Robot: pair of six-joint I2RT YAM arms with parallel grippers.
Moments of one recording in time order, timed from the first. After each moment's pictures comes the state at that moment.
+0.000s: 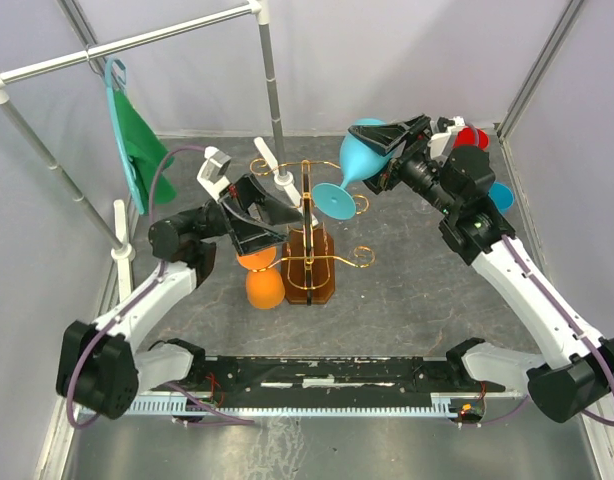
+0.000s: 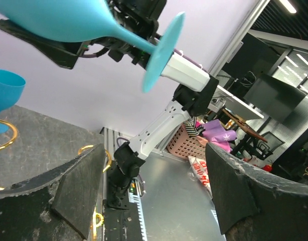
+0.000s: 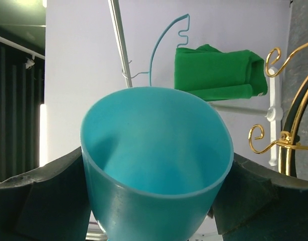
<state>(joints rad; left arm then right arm) -0.37 1.19 0.72 1.34 1.06 -1.35 0.47 1.16 1.19 0.07 -0.27 1.58</state>
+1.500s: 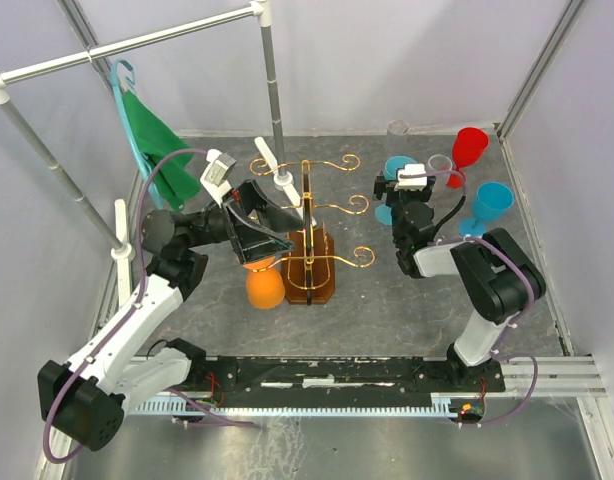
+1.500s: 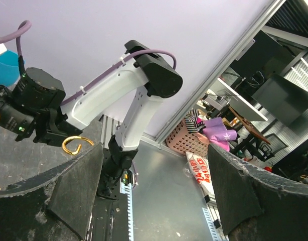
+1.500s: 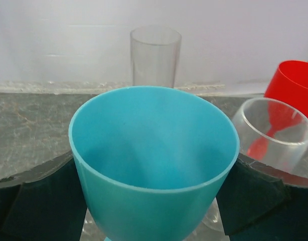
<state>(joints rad) -0.44 0.97 0.80 0.77 1.02 -1.11 0.42 1.71 0.64 1.24 0.46 -0.14</state>
